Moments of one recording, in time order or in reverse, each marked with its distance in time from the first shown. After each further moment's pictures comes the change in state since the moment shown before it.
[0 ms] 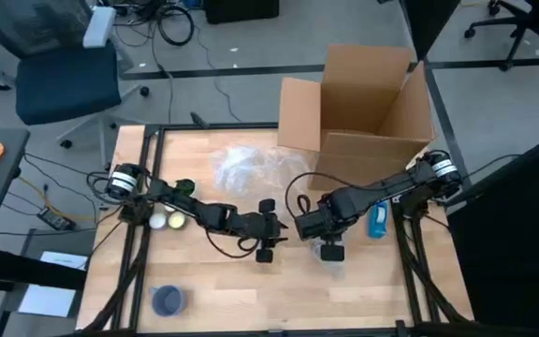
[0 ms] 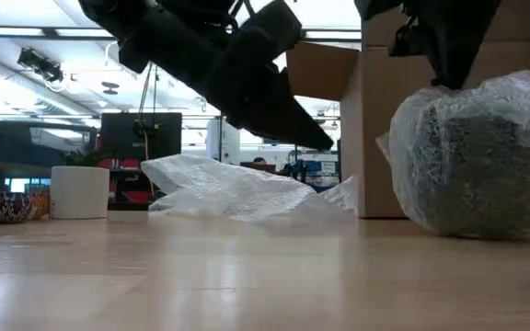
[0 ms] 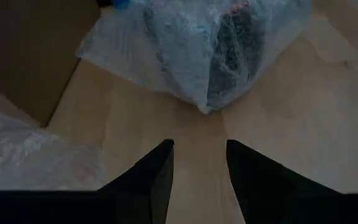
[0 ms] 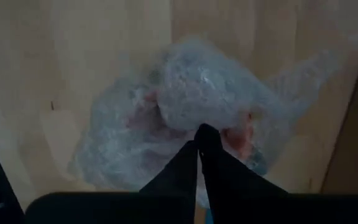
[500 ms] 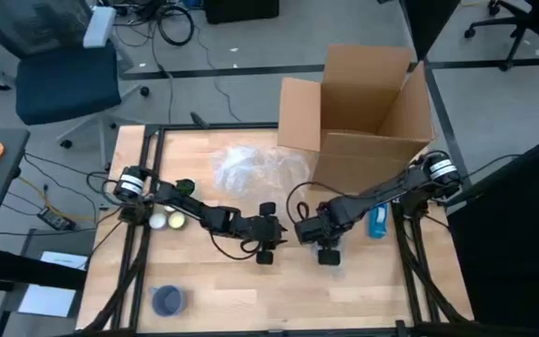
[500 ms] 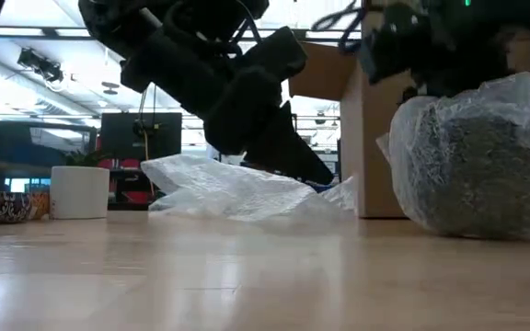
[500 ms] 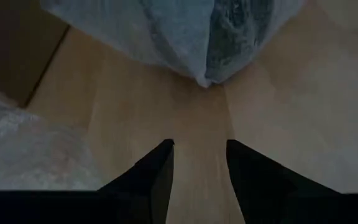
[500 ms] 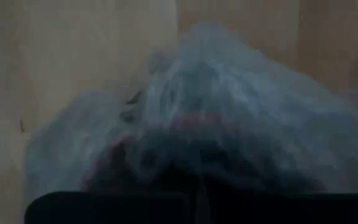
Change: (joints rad) left arm -0.001 0.058 0.000 0.032 0.002 -0.003; right arm -0.011 0.002 -0.295 0.322 -0.045 -0.001
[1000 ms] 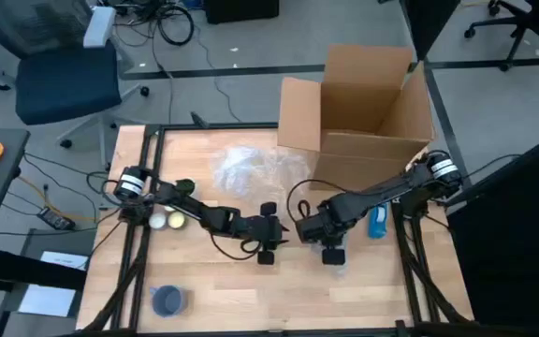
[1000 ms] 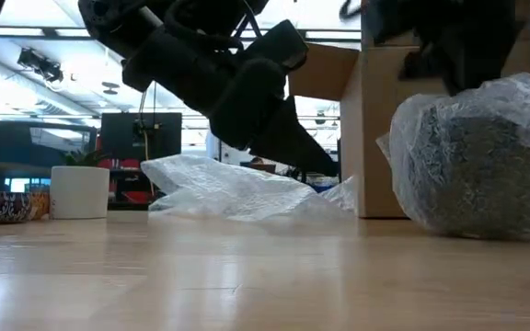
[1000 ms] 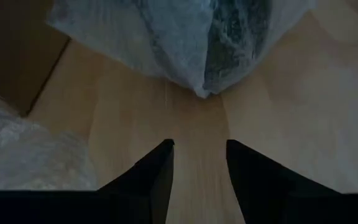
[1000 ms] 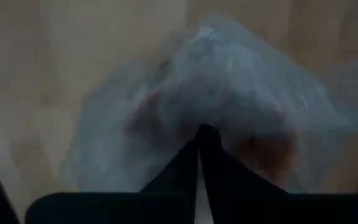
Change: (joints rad) left arm 0.000 0.000 0.000 0.024 -0.001 0.000; right arm 0.033 -0.014 0.234 -0.310 0.032 -0.027
